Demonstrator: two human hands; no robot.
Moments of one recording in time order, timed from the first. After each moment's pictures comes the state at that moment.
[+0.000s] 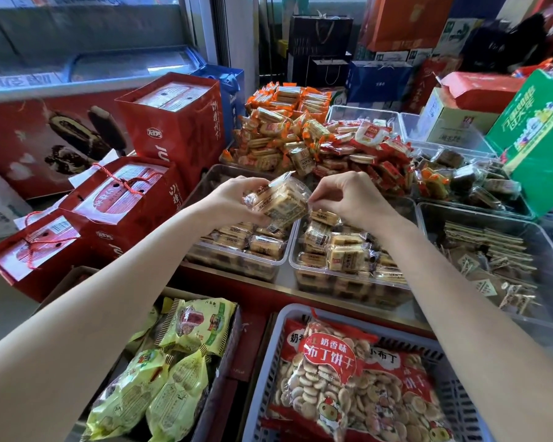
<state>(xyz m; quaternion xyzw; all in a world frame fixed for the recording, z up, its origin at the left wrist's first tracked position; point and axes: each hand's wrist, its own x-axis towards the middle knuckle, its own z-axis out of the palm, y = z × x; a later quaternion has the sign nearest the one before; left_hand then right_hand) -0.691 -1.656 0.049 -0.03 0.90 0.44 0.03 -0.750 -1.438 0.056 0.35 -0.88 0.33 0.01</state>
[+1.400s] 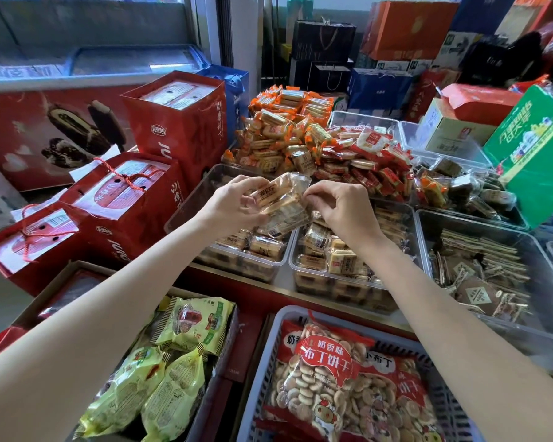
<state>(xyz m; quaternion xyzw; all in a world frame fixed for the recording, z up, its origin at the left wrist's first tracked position) -0.678 -1.659 0.036 0.02 0.90 0.44 -0.08 -0.734 -1.458 0.038 0.34 -0.85 0.37 0.17</state>
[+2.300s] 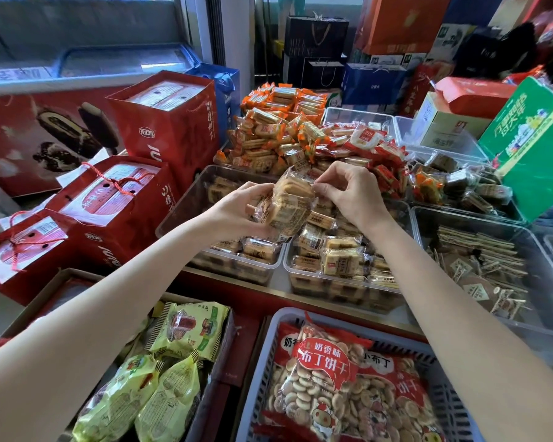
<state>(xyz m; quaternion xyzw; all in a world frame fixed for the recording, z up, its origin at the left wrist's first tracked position) -0.687 -1.644 0.041 0.05 0.88 0.48 0.03 -0.763 -1.444 0.049 0.26 -0.85 0.44 0.10</state>
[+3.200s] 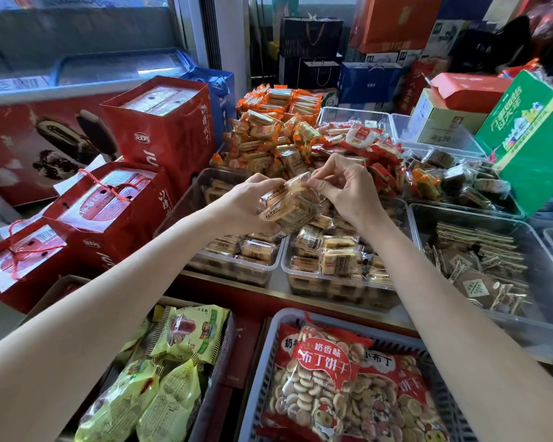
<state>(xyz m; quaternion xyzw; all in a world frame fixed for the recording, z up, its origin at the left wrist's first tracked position) -0.701 -1.628 0.059 0.08 0.95 0.30 0.03 -0.758 -1.441 0.052 0.26 -0.81 0.52 0.08</state>
